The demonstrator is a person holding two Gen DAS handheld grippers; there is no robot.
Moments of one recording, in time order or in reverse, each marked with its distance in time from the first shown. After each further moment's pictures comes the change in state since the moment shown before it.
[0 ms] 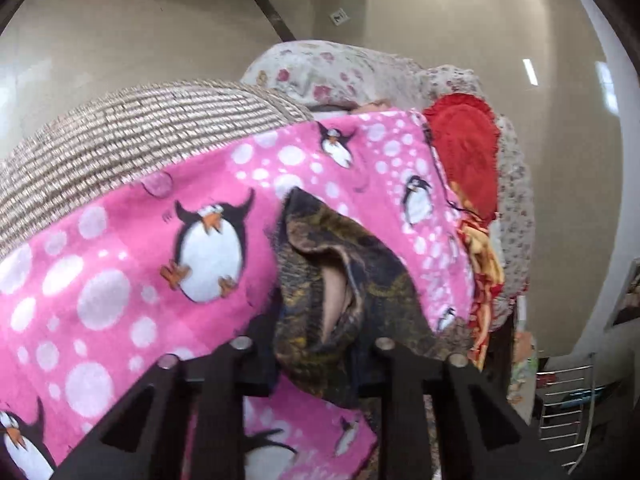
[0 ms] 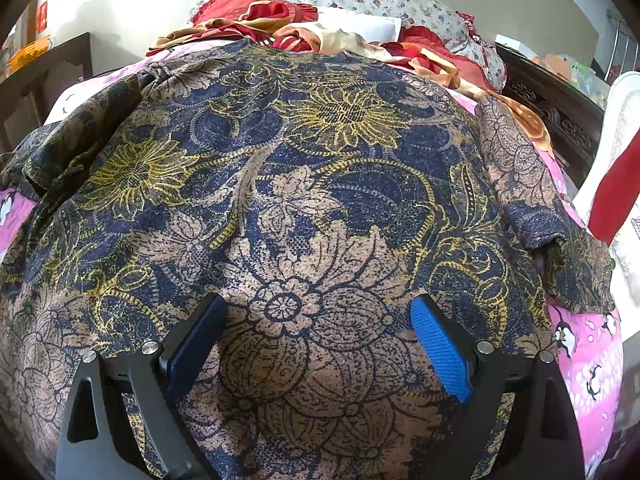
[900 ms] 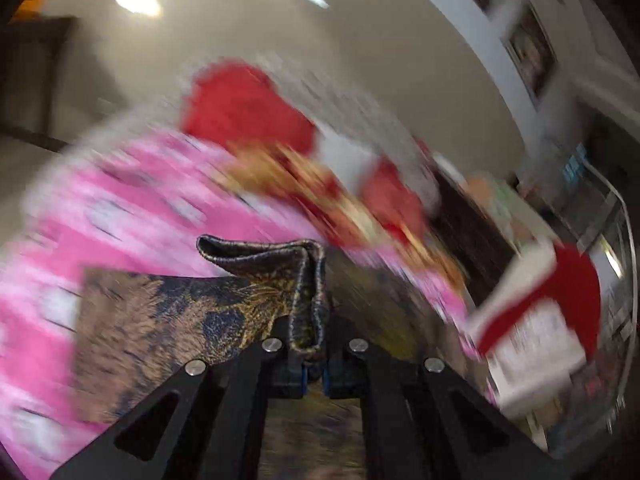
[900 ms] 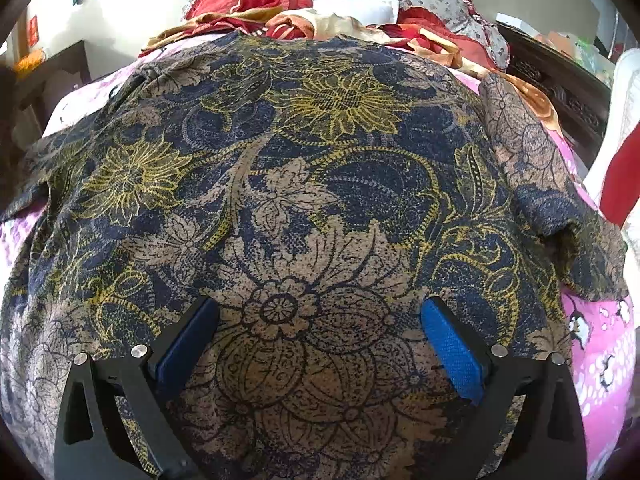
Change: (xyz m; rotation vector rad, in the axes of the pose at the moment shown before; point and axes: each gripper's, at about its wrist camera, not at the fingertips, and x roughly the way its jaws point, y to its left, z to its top) left arm 0.005 -0.227 -0.190 0.829 -0.037 -0.233; right arm 0.004 -0.006 0.011 0.035 0.087 0.057
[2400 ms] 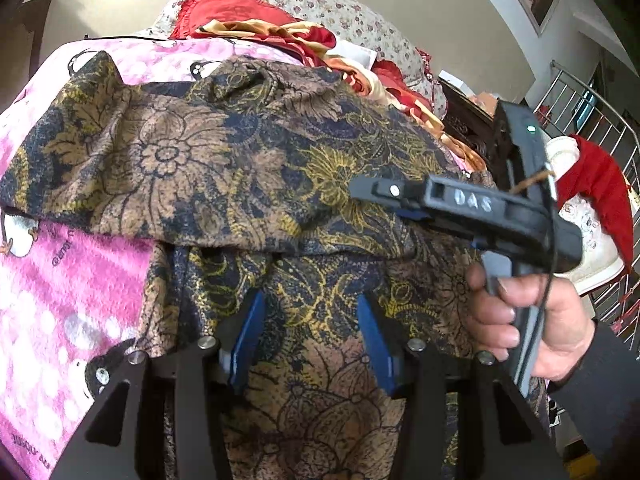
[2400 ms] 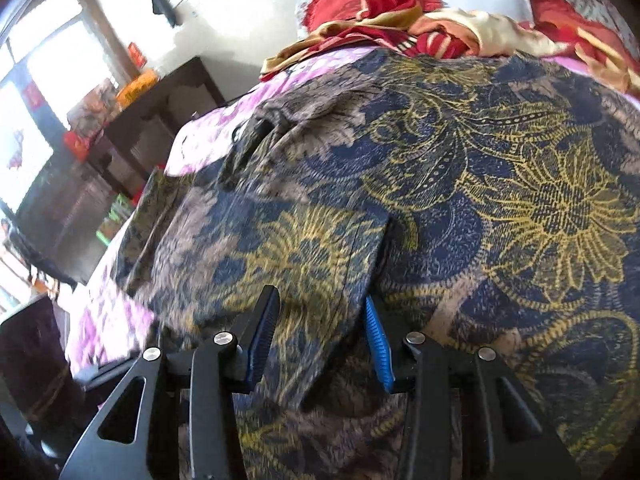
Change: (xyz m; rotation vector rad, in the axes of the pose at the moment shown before) left arm 0.044 0.016 -0.155 0.067 0.166 0.084; right arm 0.051 0.021 0.073 0.009 -0.004 0.605
